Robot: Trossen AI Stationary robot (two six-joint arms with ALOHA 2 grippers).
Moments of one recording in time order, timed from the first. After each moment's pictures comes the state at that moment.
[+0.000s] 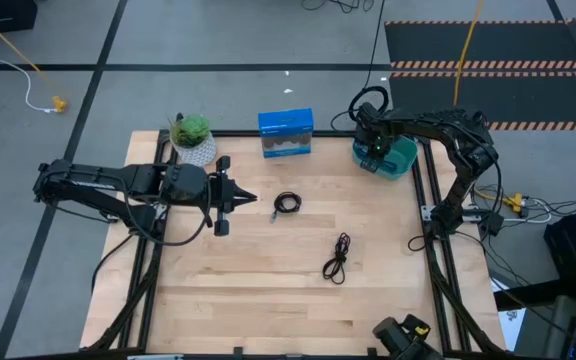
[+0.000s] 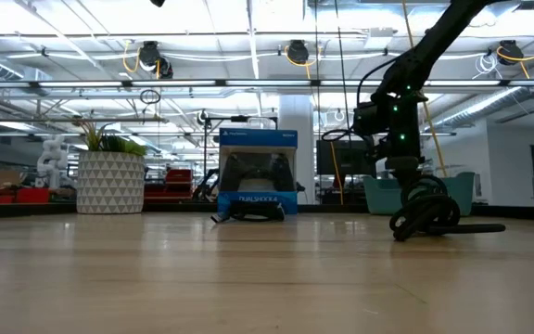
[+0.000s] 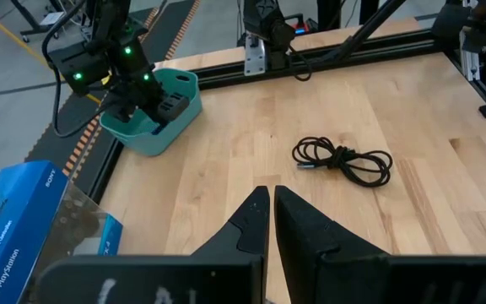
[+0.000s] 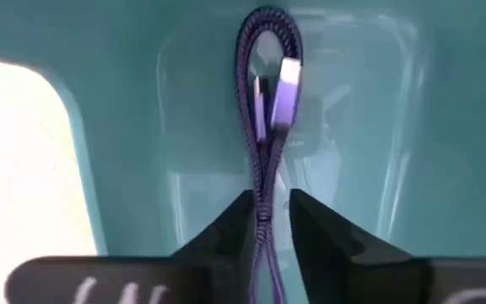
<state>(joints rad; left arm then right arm) -0.10 1.10 1.10 -0.46 -0.19 0.13 -0.92 1.74 1.09 -0.84 0.13 -0.36</state>
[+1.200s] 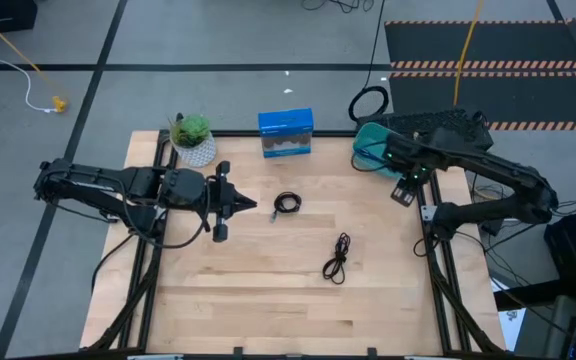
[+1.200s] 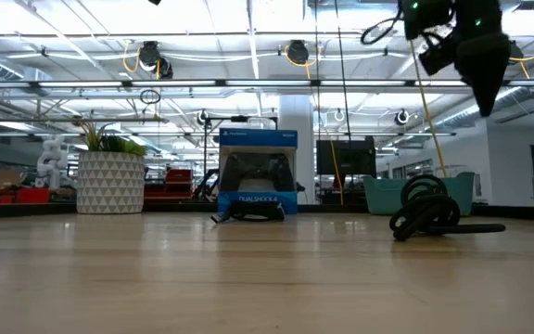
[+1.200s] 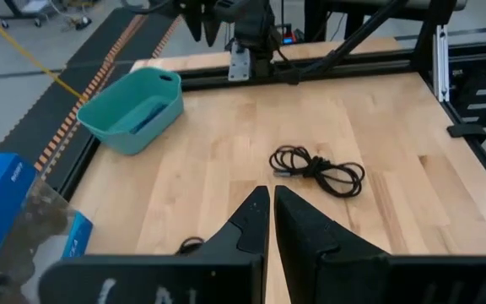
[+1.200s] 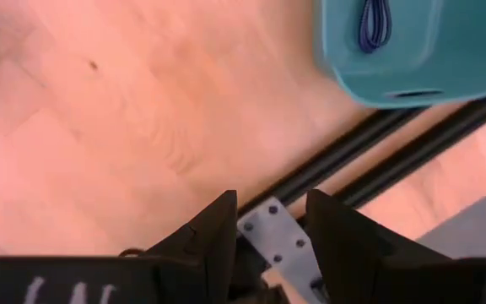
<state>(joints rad) -0.15 1.10 1.10 -0.44 -0.19 0.03 -0.50 1.13 1.10 -1.57 0.13 0.13</state>
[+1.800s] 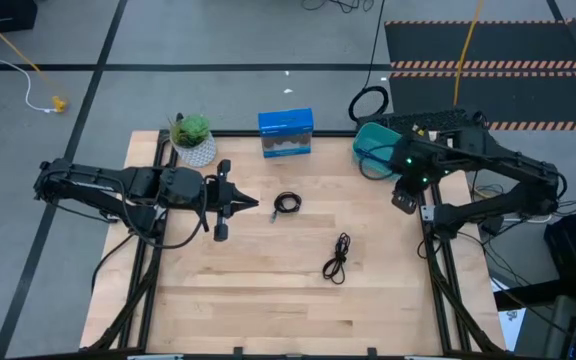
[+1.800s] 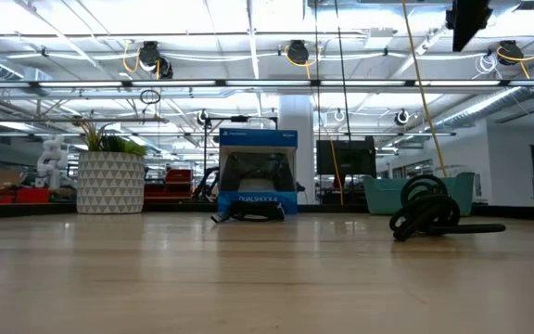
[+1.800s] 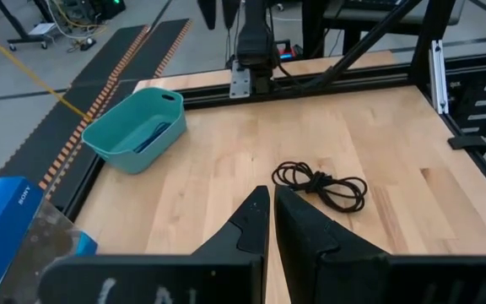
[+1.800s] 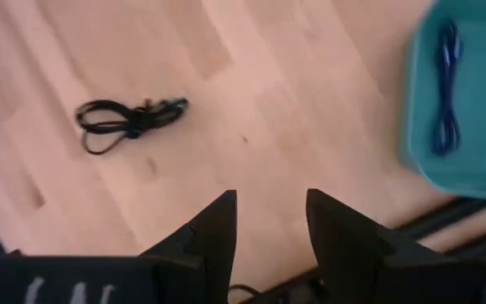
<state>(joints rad) -0.15 1.10 1.10 -0.40 -0.19 0.07 -0.20 1.11 1.41 -1.56 -0.01 0.31</state>
